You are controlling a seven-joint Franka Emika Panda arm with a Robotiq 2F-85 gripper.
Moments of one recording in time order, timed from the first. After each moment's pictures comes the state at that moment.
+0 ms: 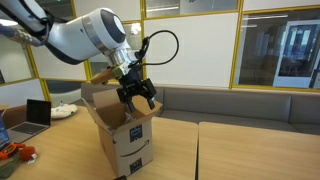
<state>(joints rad) 0.06 -0.07 -0.07 -2.24 -0.45 2.11 0.48</state>
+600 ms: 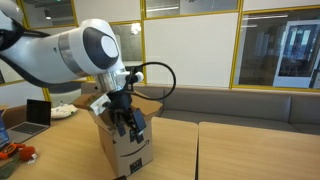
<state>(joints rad) -0.02 -0.25 -0.04 -2.58 -0.34 2.30 0.65</state>
